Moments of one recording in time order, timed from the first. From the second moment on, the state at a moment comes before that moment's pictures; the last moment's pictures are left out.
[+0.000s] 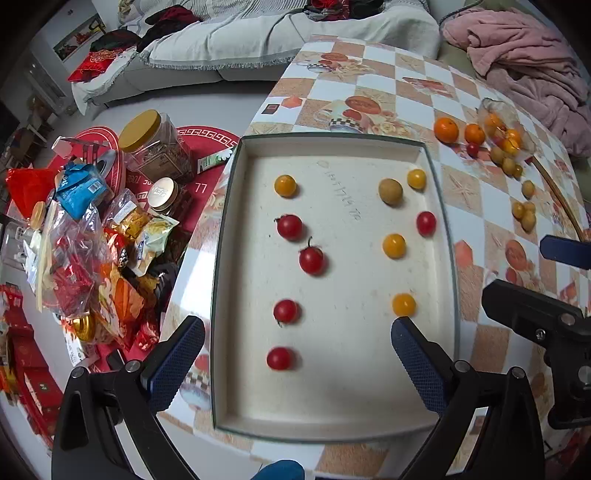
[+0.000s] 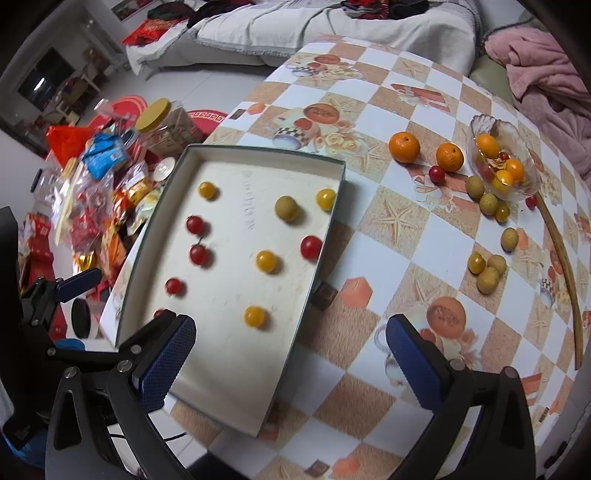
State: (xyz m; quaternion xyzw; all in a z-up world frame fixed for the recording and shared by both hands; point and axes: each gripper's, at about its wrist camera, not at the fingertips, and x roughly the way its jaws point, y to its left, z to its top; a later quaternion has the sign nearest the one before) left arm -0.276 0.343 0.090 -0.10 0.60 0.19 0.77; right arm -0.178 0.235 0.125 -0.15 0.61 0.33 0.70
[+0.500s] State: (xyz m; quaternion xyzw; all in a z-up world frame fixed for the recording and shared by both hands) left arm -0.319 0.314 0.117 -0.04 0.63 0.16 0.76; right arm -0.220 0.222 0.147 -0.16 0.64 0.30 0.69
